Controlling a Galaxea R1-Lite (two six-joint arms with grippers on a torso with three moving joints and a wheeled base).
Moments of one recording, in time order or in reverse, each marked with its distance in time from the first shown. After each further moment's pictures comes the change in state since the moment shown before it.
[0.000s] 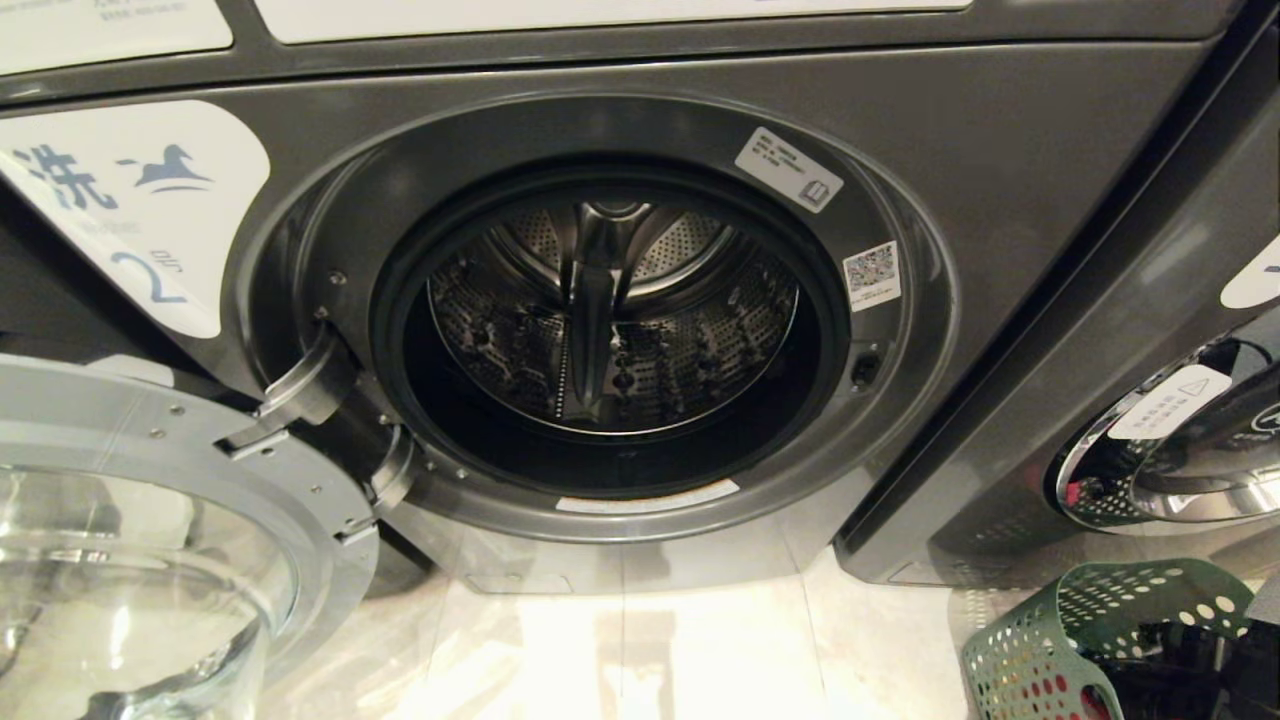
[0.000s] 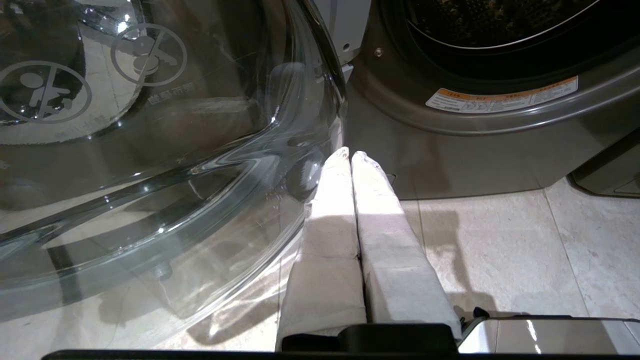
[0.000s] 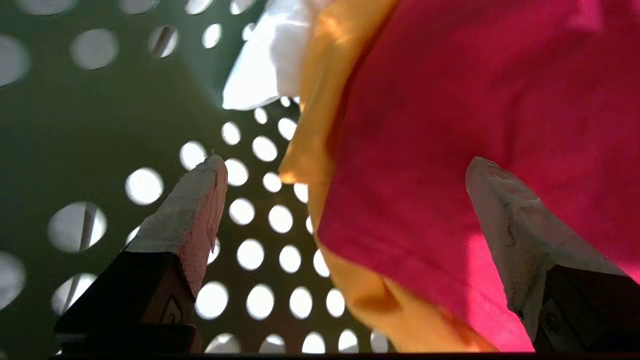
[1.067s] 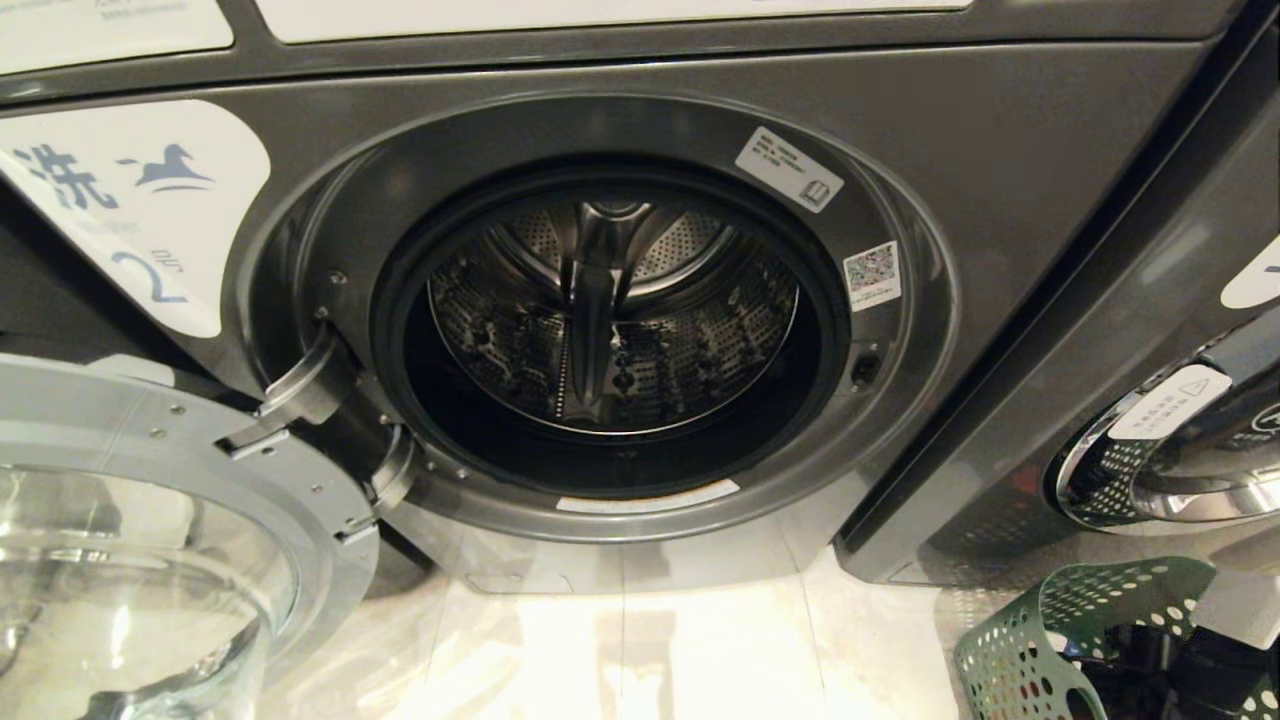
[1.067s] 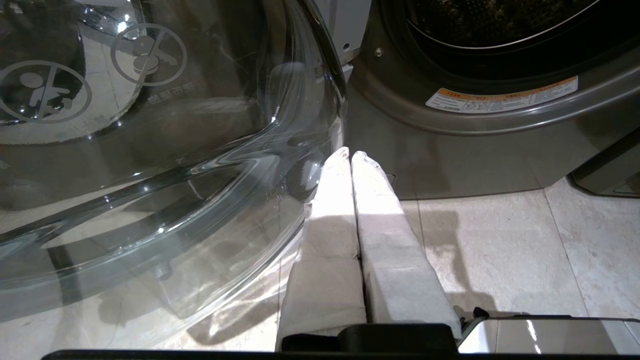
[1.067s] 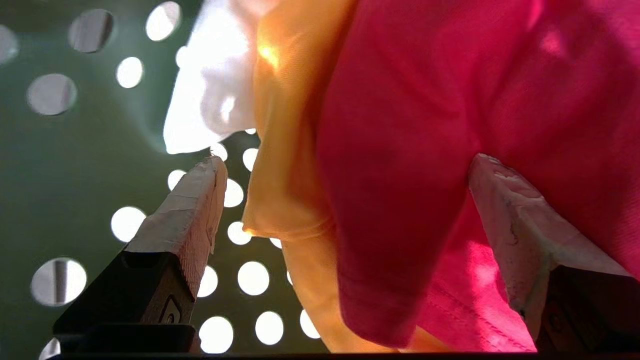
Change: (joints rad) left arm 0.000 0.000 0.000 0.000 0.000 0.000; right arm 0.083 0.105 -0.130 0.038 -0.112 0.123
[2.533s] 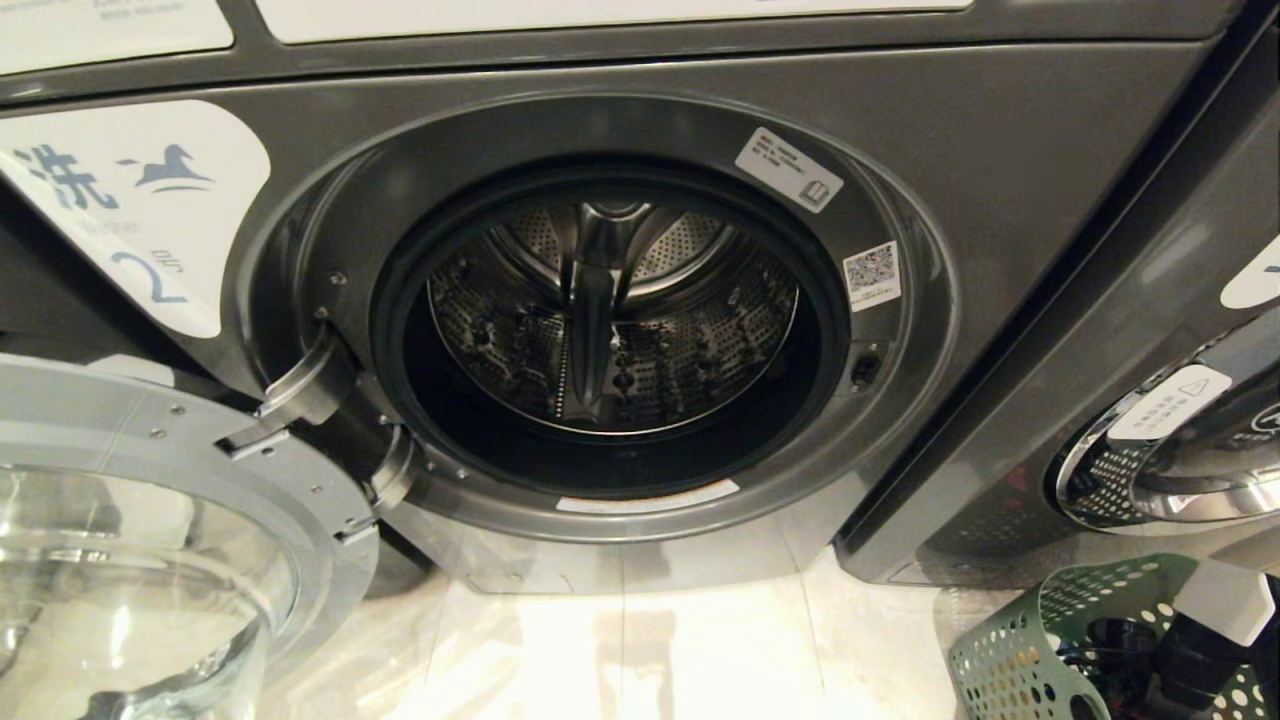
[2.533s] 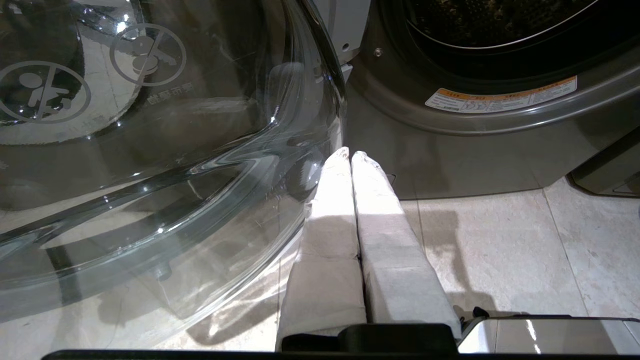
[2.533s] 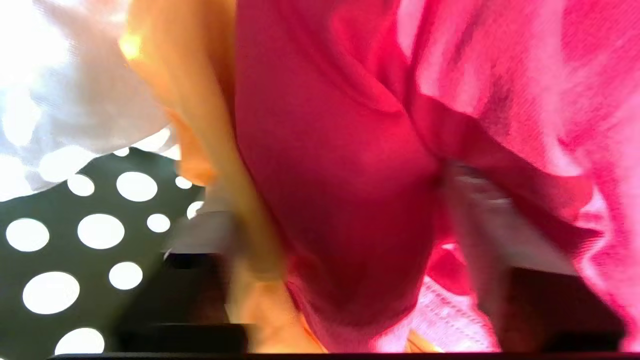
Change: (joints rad) left arm 0.000 0.000 0.000 0.000 0.000 0.000; right arm 0.038 0.000 -0.077 0.246 -0.258 -0.052
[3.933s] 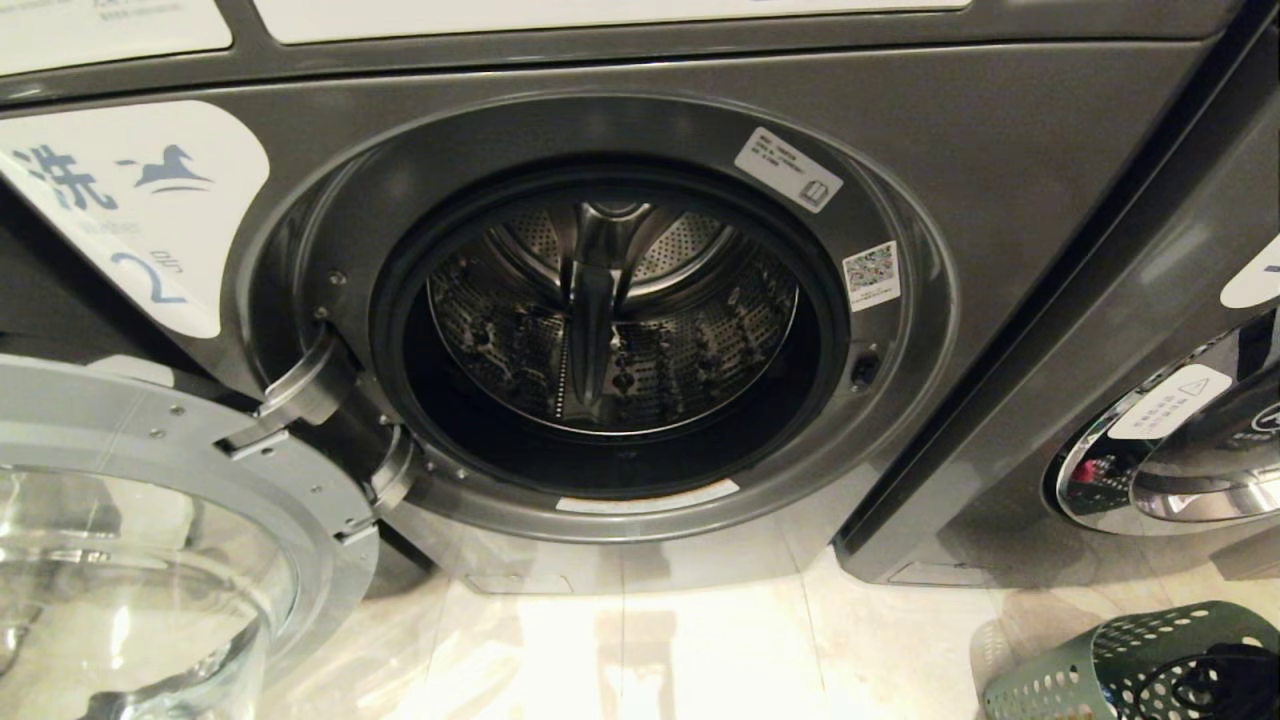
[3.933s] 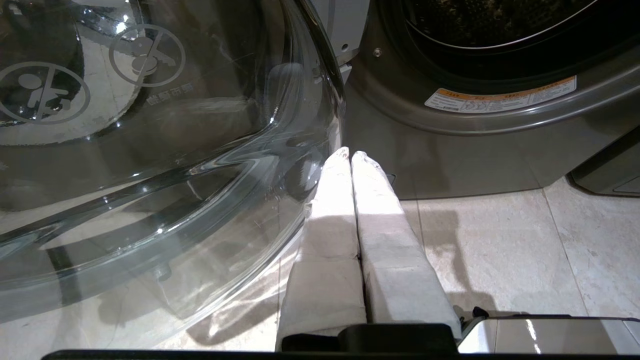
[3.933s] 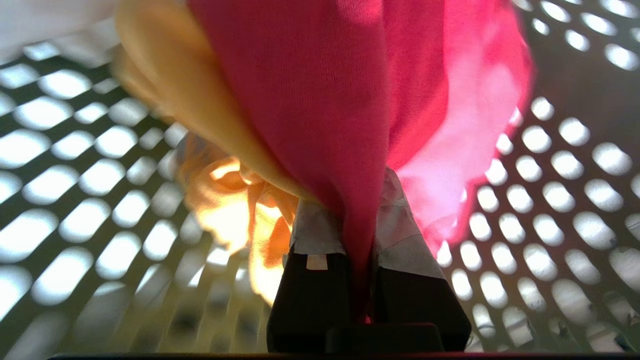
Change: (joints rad) left arm 0.000 0.000 0.000 0.000 0.000 0.000; right arm -0.225 -0.276 0.282 0.210 -0.122 -0.359
